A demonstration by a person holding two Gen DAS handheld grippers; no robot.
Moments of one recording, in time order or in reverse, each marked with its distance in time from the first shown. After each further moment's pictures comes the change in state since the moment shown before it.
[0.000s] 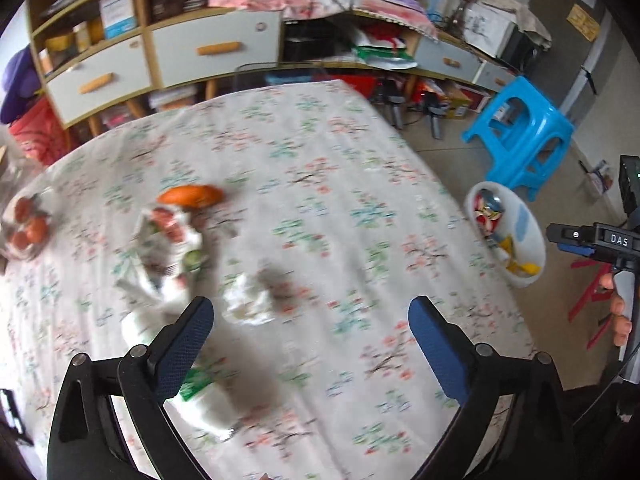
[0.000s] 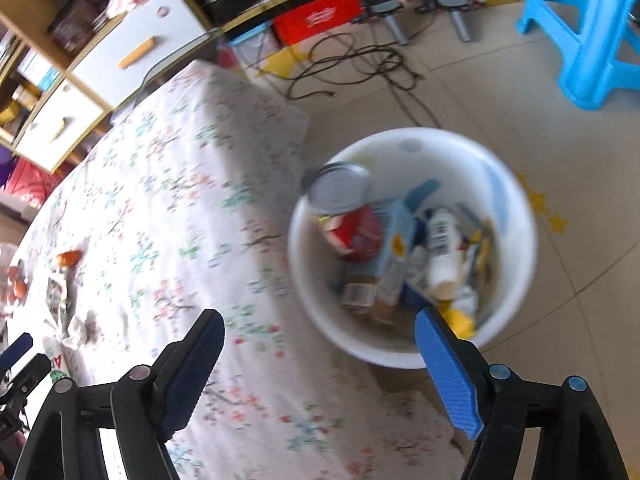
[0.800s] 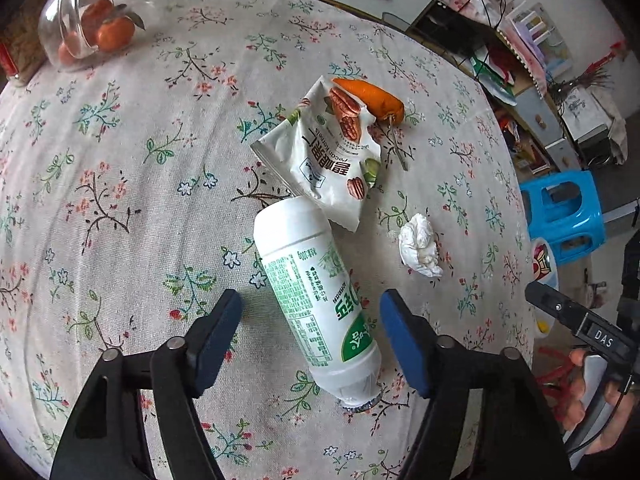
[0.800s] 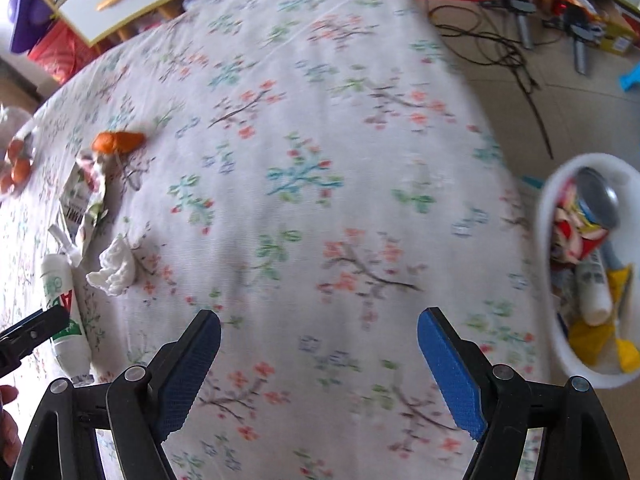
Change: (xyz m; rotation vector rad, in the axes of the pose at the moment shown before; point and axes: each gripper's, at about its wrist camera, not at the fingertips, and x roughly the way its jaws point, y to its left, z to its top) left arm 0.032 0.122 -0.047 -0.449 0.165 -0.046; right arm 0.088 0.166 -0.026 -0.303 0.154 -0.031
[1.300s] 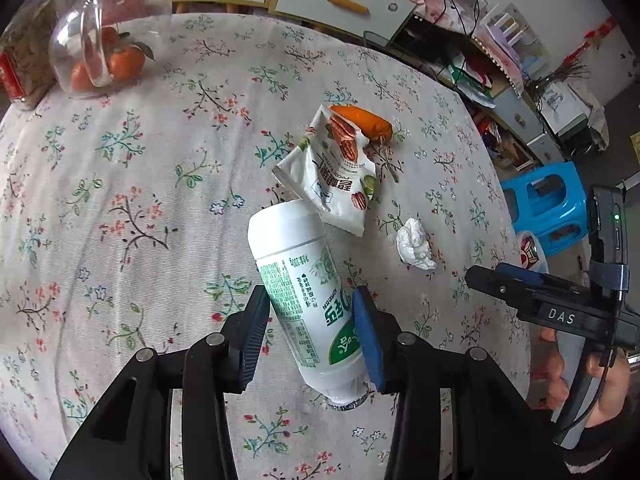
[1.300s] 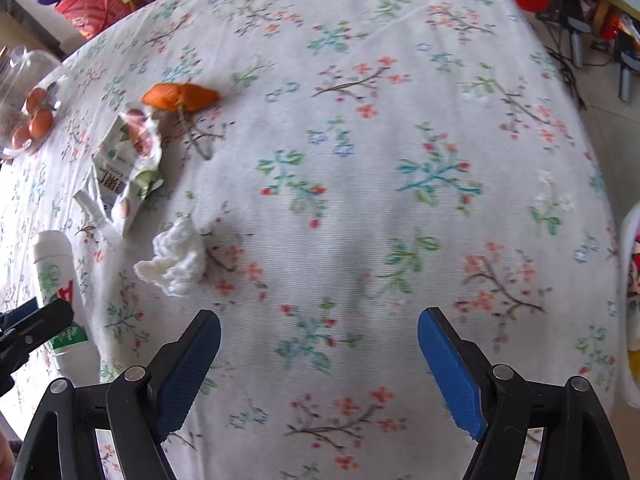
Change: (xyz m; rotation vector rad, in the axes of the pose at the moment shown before) left arm -0.033 0.024 -0.006 0.068 -0.065 -0.031; right arm 0.031 0.068 0.006 -0.099 0.049 0.021
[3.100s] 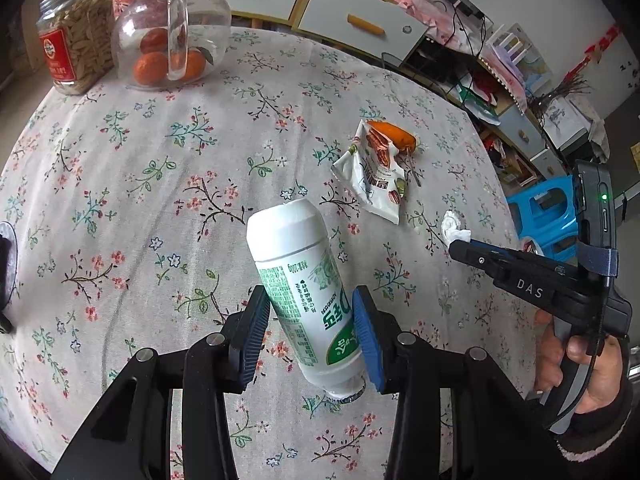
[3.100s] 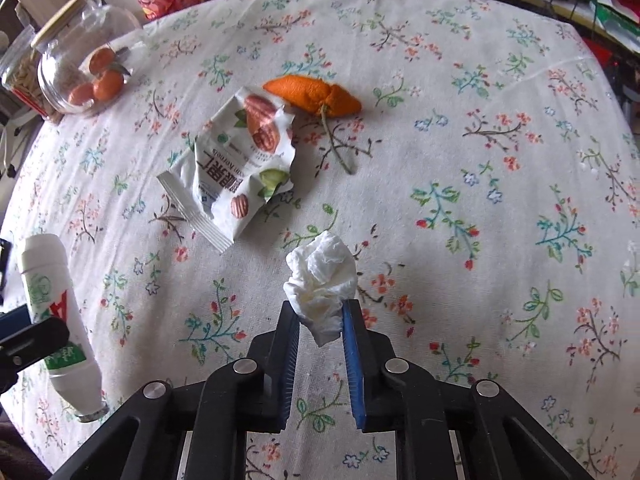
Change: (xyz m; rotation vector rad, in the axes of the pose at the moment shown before) left arm -0.037 0.036 -0.027 -0.041 -0.062 0.018; right arm 0.001 0.060 -0.004 -0.152 -0.095 0.048
